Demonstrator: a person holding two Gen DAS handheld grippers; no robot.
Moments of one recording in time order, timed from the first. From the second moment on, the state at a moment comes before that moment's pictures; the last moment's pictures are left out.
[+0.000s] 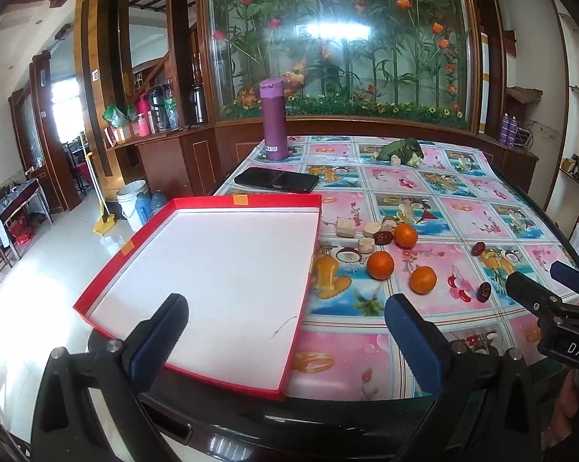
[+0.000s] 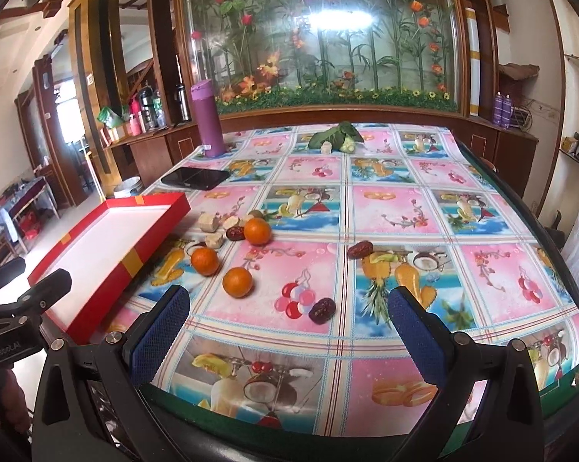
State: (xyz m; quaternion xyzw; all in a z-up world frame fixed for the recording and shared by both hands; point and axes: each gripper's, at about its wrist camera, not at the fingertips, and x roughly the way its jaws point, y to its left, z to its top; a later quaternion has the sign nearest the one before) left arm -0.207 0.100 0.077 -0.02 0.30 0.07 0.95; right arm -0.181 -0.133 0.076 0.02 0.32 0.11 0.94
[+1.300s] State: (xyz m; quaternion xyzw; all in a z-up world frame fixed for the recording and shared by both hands) left arm -0.173 0.047 0.066 0.02 0.35 0.00 0.94; right arm -0.109 -0.142 0.014 0.02 0.45 0.08 0.89
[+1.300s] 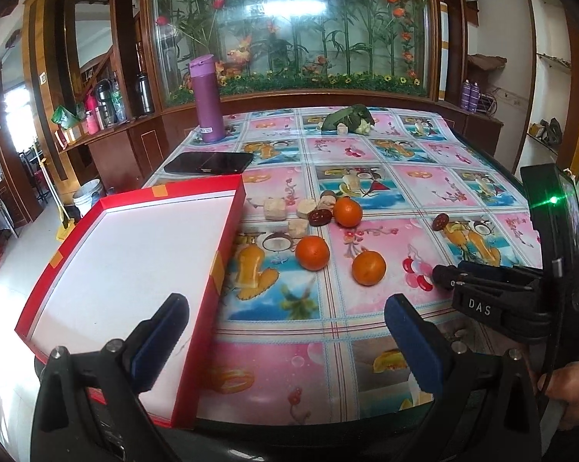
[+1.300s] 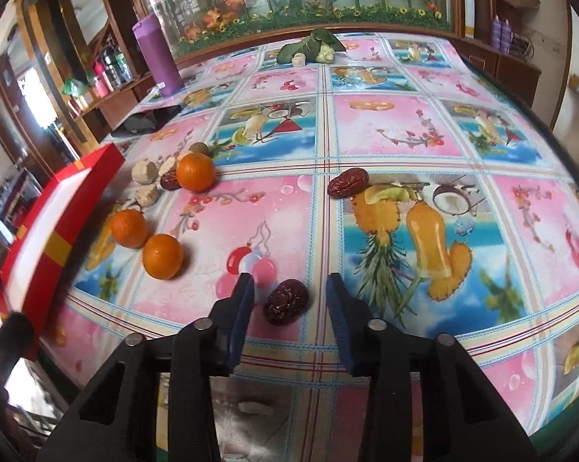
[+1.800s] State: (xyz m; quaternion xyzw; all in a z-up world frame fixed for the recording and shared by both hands) left arm -0.130 0.002 0.049 0.05 0.41 -0.05 0.91; right arm -0.116 -0.191 0.014 0.08 0.44 0.11 0.89
